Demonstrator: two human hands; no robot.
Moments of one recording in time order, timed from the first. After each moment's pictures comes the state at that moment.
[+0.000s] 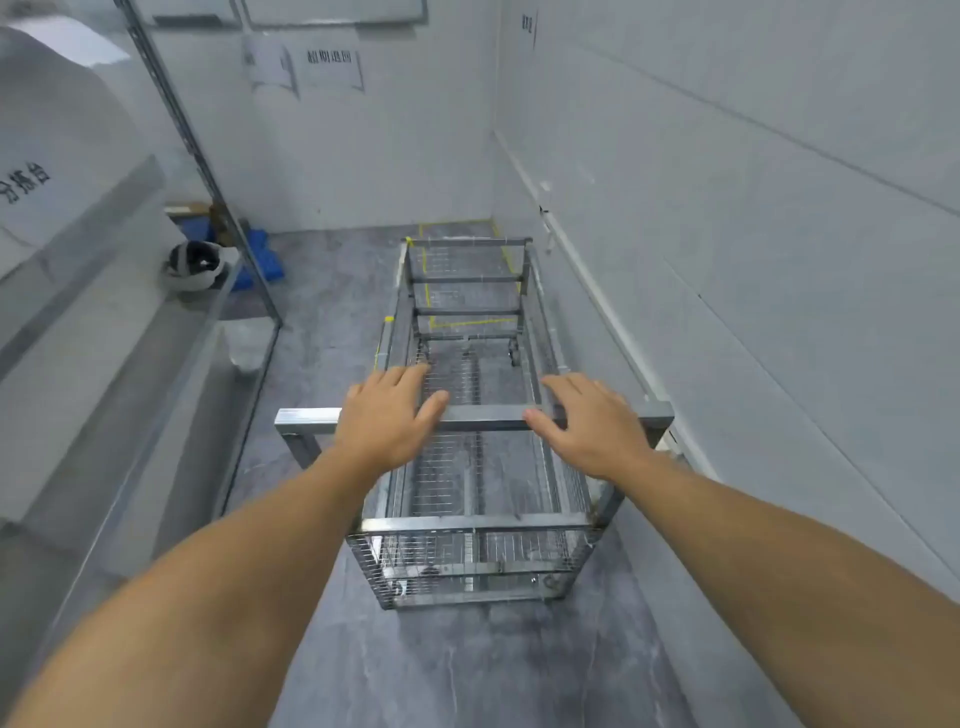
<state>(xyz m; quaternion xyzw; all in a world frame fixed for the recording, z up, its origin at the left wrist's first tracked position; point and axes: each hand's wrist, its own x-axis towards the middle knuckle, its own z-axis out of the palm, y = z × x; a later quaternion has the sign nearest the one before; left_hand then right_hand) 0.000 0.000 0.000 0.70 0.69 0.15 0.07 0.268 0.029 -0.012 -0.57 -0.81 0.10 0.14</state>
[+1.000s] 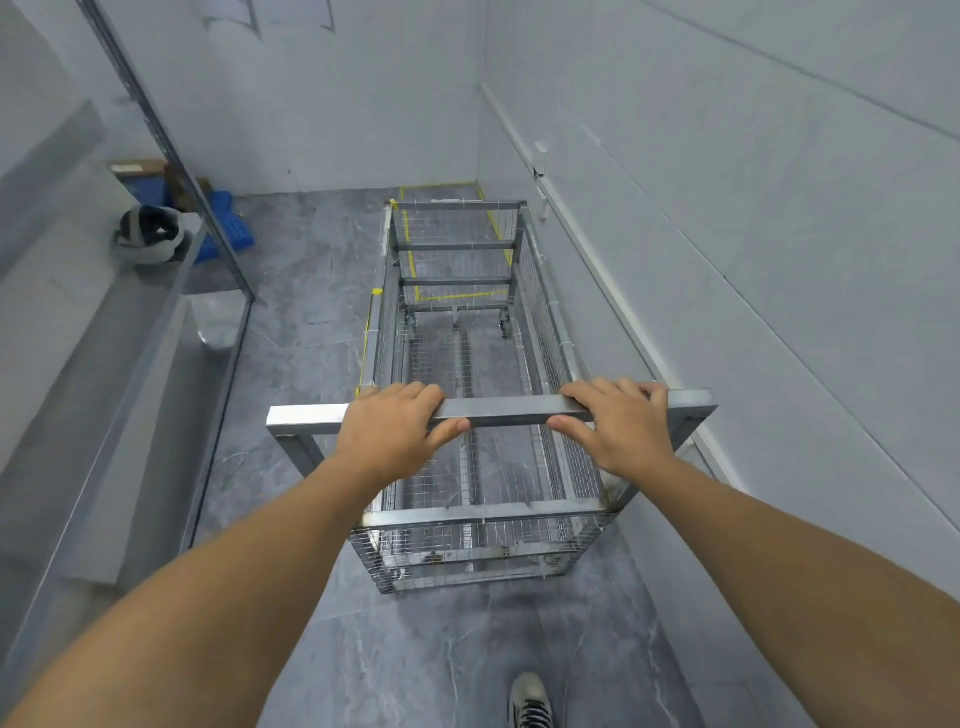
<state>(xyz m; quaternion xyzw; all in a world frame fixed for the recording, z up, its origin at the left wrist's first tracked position) -0.028 0.056 -0.055 0.80 0.60 0.09 -0.06 0.263 0.076 -0.049 -0.59 -0.80 0.01 0.10</state>
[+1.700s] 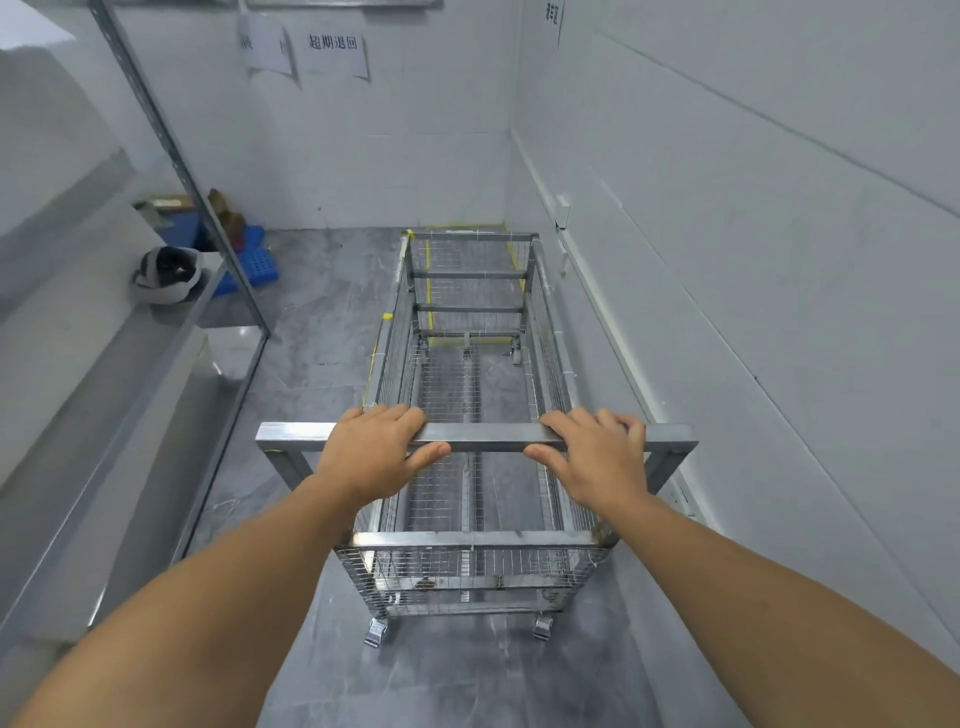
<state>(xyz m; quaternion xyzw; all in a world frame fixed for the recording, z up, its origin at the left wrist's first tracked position) -0.022 0.200 -0.048 0.77 0.63 0.08 -0.04 0.264 0.234 -0.052 -0.58 -0.81 0.00 0.08</state>
